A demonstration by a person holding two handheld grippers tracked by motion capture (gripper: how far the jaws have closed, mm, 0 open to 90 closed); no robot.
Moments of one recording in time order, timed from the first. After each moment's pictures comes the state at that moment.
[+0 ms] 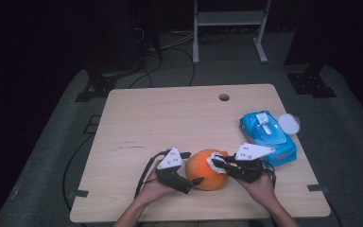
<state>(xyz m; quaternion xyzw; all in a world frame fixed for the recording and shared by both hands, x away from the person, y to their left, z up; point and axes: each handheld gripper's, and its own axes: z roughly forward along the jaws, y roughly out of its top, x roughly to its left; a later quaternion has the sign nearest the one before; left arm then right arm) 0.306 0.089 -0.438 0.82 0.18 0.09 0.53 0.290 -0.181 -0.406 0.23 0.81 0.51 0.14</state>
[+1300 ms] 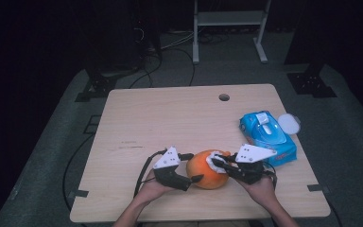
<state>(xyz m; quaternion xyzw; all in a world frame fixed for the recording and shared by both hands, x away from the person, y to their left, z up) 0.301 0.092 -0.435 0.81 0.16 0.09 0.55 0.281 -0.176 -0.397 0.21 0.81 0.52 0.17</state>
